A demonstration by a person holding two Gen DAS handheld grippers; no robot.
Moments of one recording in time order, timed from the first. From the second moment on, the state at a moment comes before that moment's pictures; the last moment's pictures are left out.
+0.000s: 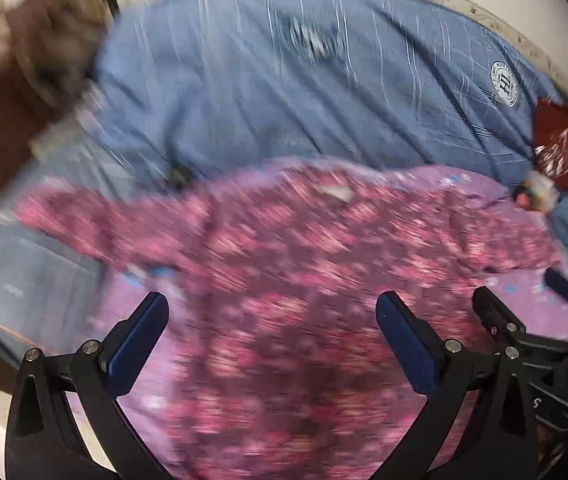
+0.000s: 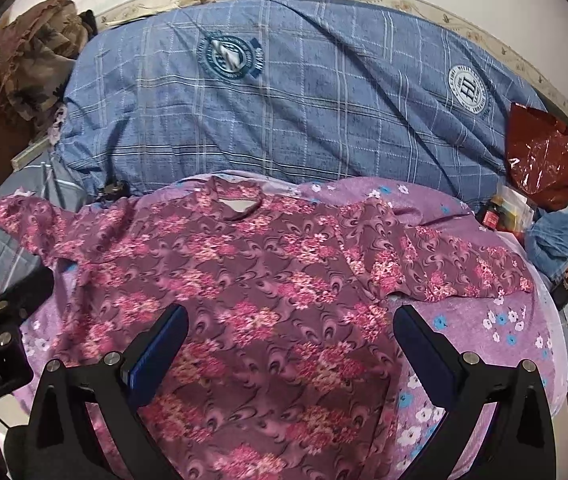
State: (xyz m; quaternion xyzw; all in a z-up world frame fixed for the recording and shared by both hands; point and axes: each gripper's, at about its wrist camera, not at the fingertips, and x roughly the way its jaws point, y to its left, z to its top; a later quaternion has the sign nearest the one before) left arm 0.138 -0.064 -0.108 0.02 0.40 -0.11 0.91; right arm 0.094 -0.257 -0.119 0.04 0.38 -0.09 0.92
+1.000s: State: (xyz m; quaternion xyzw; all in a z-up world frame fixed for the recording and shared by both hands) left arm 0.271 -0.100 -0.206 -0.01 0.35 -0.03 0.94; right arm 0.087 -0.691 -0.263 0.51 0.25 -0.27 0.78
